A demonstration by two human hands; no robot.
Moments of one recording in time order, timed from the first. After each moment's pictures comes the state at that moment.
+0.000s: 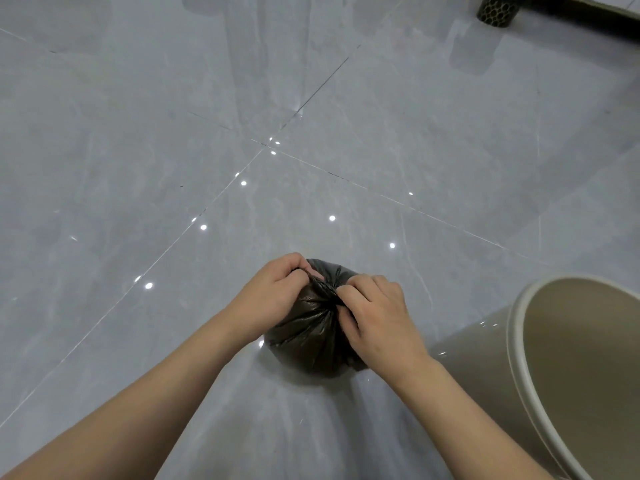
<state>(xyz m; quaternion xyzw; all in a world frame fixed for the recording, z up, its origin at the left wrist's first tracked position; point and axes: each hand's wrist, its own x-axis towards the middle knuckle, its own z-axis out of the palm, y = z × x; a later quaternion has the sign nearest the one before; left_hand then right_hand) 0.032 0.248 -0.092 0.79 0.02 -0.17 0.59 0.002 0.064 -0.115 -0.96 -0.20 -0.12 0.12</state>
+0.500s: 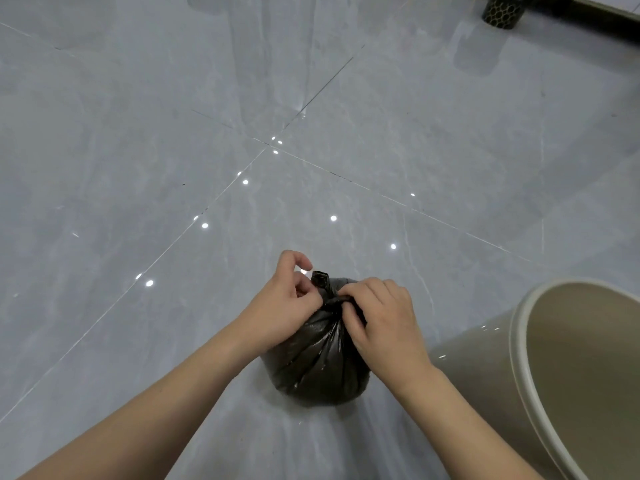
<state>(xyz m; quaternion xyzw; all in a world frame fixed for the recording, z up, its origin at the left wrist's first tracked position) 0.020 0.240 -0.105 0.80 0.01 -0.18 0.57 -0.002 0.063 -0.110 -0.96 -0.16 -0.10 0.20</state>
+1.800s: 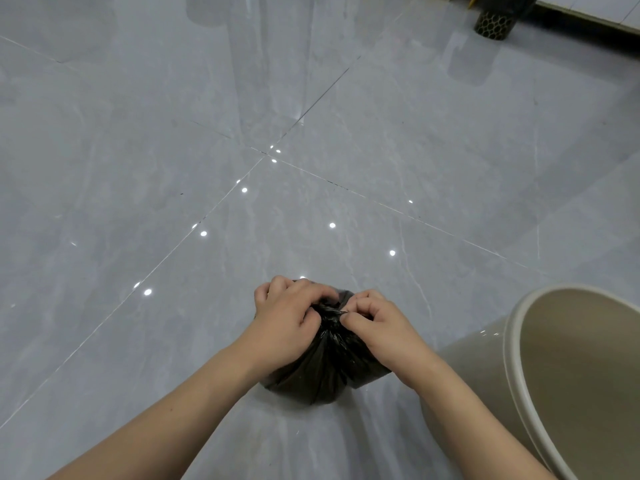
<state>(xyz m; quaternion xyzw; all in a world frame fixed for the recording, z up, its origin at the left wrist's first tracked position) 0.012 0.230 -0.116 0.92 -0.12 -0.05 0.36 0.009 0.058 -0.097 -0.82 0.04 0.19 0.53</state>
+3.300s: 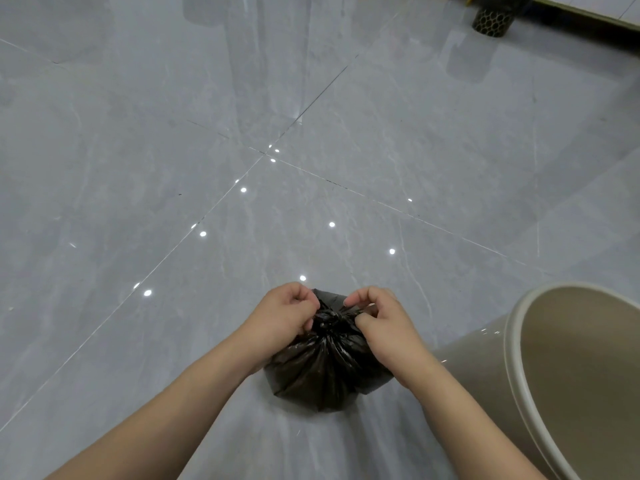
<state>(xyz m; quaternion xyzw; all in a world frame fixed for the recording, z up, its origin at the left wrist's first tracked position) 0.018 0.231 -0.103 0.74 0.10 -0.23 0.62 0.010 0.058 -0.110 -0.83 0.11 0.14 0.53</state>
